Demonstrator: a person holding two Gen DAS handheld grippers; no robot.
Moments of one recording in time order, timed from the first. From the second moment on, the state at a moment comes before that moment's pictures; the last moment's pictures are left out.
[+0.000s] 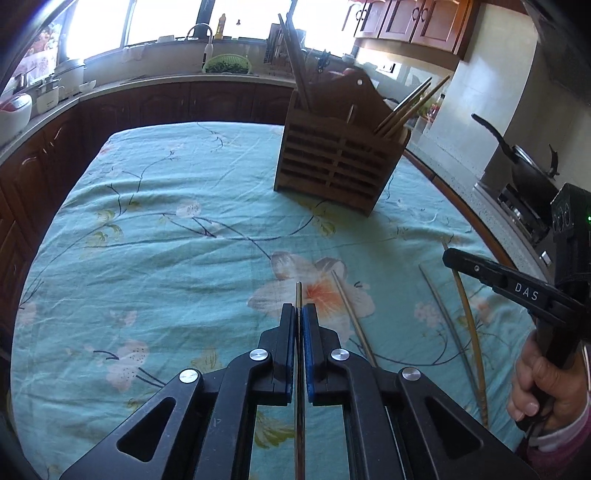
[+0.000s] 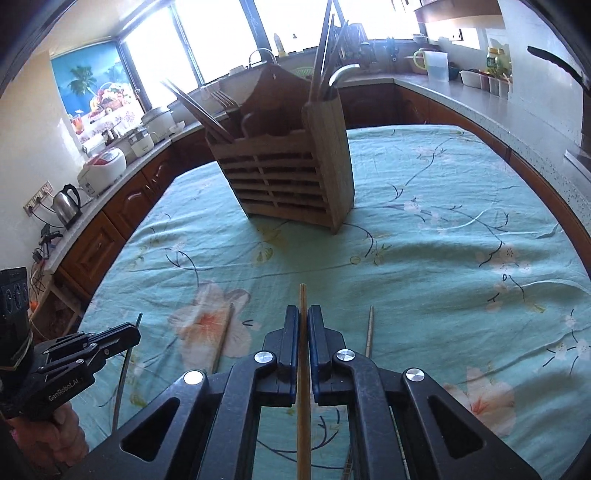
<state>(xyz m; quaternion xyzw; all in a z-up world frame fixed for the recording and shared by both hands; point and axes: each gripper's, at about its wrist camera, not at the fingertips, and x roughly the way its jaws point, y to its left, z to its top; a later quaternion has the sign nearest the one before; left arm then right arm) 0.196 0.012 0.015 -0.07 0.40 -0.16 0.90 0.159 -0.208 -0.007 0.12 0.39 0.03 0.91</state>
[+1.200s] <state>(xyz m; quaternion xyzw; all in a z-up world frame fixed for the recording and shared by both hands) 0.151 0.057 0.115 -0.10 0.27 -0.19 0.94 0.124 -0.219 0.112 0.12 0.24 0.04 0.96</state>
